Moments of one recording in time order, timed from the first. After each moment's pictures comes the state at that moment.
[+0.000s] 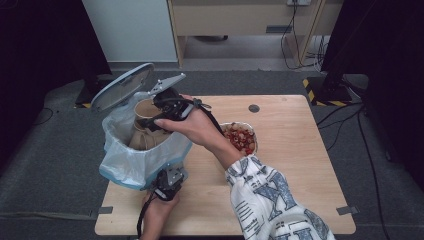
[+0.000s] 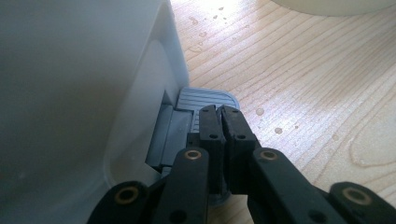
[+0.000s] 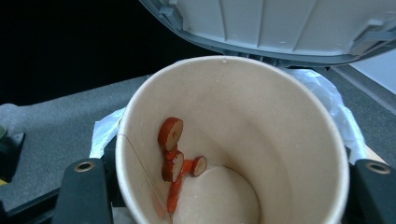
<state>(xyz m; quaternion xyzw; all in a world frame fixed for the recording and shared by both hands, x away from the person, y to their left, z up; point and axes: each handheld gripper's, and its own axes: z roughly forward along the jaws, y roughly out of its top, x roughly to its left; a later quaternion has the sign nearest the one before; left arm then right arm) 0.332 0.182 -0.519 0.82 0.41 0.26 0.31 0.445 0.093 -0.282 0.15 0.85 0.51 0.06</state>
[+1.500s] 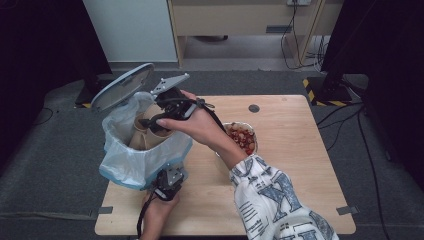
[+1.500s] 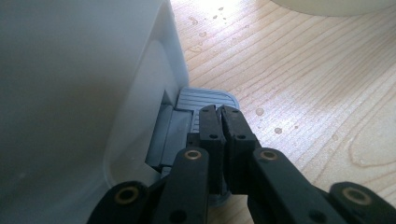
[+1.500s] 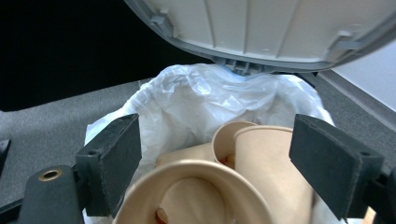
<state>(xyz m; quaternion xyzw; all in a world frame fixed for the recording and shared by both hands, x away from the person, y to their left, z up) 0.332 0.182 -0.520 0.82 0.41 0.26 0.31 0.443 0.084 -0.278 0.16 0.84 0.52 0.08</state>
